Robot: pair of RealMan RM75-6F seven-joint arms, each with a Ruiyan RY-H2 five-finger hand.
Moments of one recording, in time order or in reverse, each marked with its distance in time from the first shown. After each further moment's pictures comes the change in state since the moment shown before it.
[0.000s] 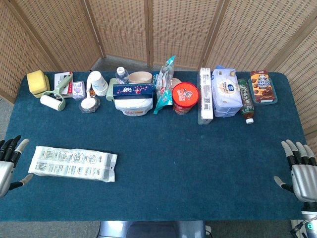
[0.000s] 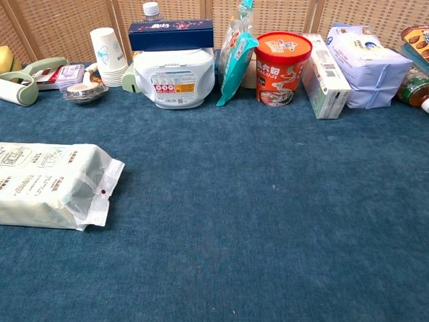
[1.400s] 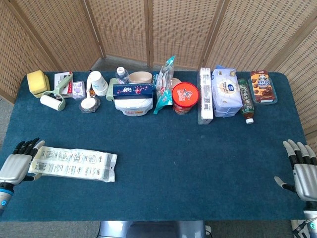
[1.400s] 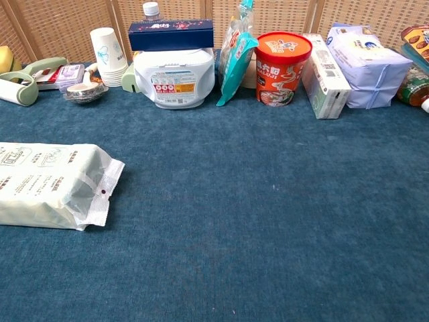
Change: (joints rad) left arm -0.152 -0.143 0.021 0.308 -0.071 -0.335 -0.162; right arm 0.003 0.037 0.001 -0.033 0.023 -0.033 0.060
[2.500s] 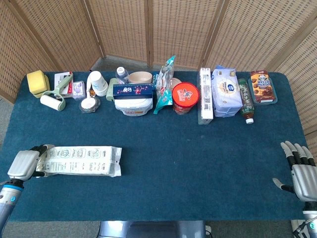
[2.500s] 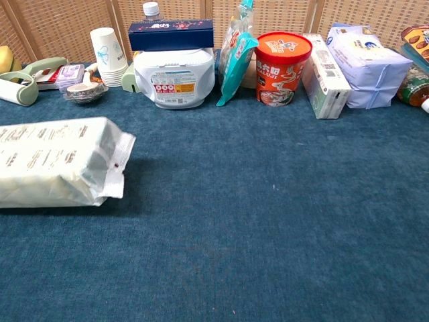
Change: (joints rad) left arm -0.019 -0.062 -0.021 -0.008 0.021 0.073 -0.109; right arm 0.007 0.010 -0.016 -0.005 -0.007 -0.033 0.016
